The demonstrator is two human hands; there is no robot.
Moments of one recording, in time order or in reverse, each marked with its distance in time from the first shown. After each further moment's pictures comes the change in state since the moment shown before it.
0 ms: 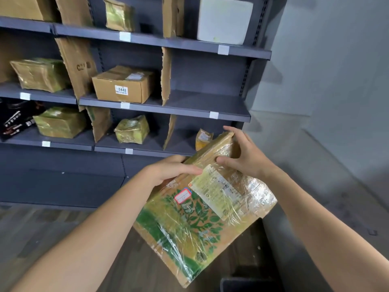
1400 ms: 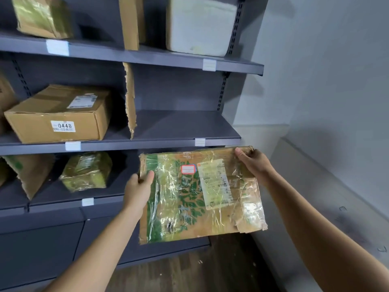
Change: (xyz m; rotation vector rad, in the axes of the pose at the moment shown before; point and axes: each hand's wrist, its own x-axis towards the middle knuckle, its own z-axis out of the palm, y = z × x) left_hand 0.206 -0.051 -0.119 -0.354 0.594 -0.029; right_hand 0.194 0.103 -0.002 0.211 0.481 0.583
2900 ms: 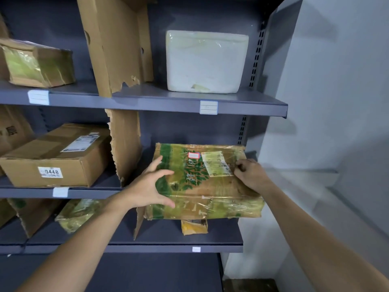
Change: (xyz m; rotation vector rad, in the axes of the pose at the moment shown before) left_hand 0.137 0.124 0.068 0.719 -0.381 0.476; right_hand 0.235 -0.024 0.018 -0.496 -0.201 -0.301
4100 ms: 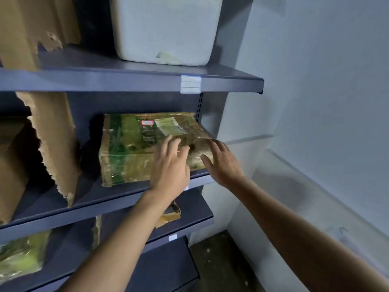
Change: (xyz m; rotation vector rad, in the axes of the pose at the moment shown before) left_hand 0.086 0.041 0.066 0.343 0.427 0.492; right_hand -0.025 -0.044 0.042 -0.250 0.245 0.029
